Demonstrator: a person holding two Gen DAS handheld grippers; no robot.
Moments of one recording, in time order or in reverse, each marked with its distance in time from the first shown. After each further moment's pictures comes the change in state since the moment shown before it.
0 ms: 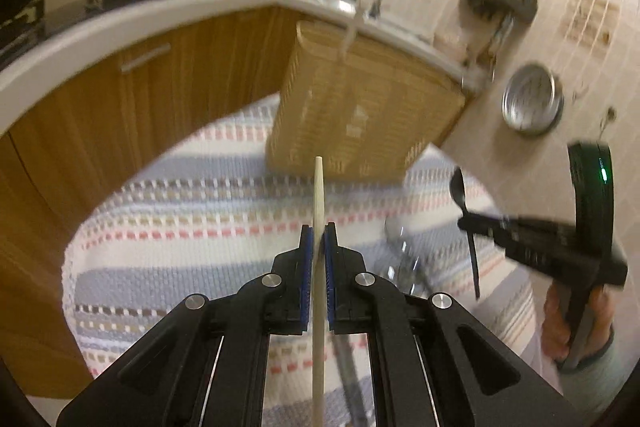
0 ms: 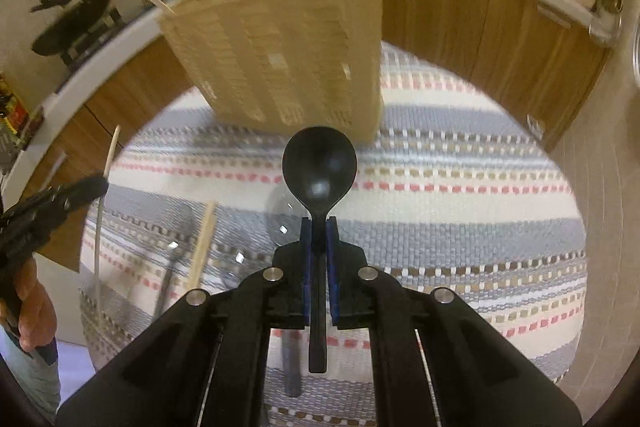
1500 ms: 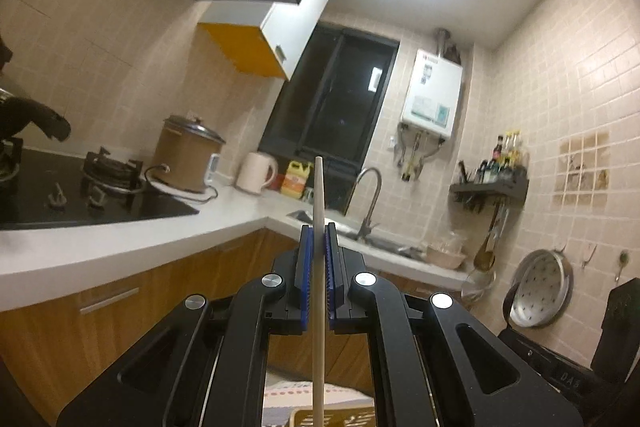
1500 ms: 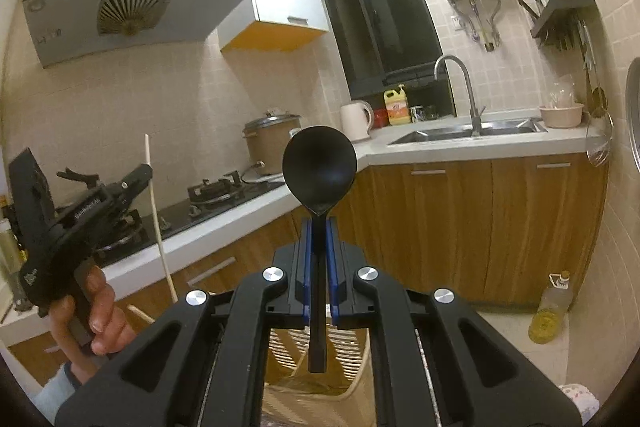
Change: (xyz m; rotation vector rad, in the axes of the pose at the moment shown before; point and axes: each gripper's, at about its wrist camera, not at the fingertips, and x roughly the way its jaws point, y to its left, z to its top) left arm 0.020 -0.022 0.173 0.006 -0.743 -0.040; right arm -0.026 -0.049 0.123 0.076 -0.703 0.063
